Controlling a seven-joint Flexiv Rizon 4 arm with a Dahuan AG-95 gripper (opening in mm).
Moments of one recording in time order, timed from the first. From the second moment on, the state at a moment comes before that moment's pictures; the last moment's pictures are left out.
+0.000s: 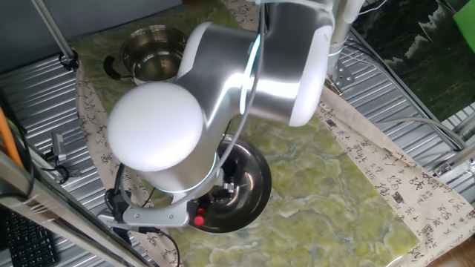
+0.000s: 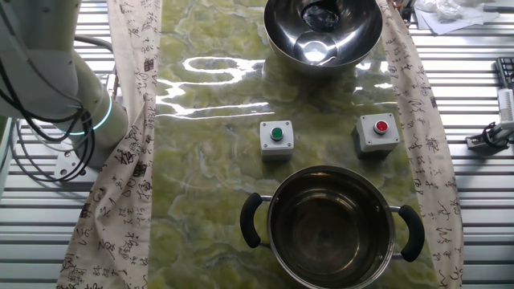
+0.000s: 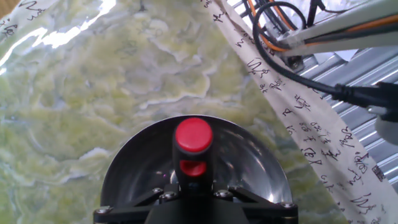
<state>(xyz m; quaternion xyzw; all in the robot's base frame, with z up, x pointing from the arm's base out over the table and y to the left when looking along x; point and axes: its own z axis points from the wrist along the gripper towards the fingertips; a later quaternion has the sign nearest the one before) 0.575 0.334 0.272 0.50 -0.86 0.00 0.08</state>
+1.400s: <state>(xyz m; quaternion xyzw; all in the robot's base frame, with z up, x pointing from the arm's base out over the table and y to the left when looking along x) 0.583 0.335 0.267 0.50 -0.86 0.01 0.06</state>
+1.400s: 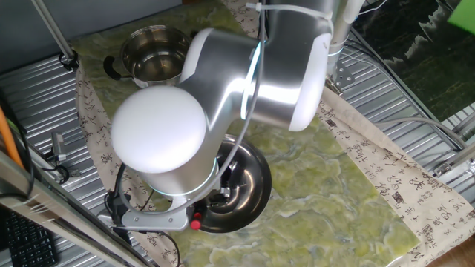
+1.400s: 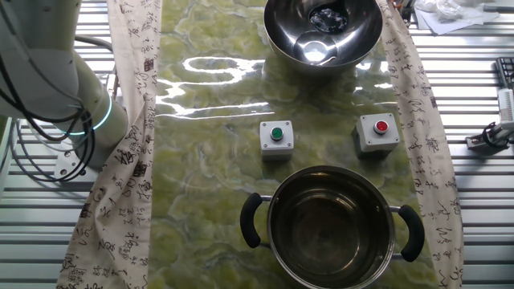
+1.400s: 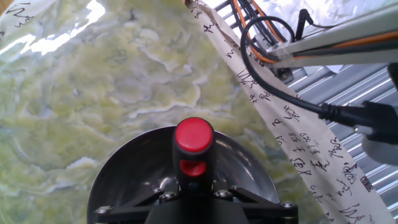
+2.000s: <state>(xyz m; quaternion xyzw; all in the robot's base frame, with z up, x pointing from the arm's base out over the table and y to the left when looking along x) 0.585 0.336 0.268 0.51 -0.86 0.02 0.06</state>
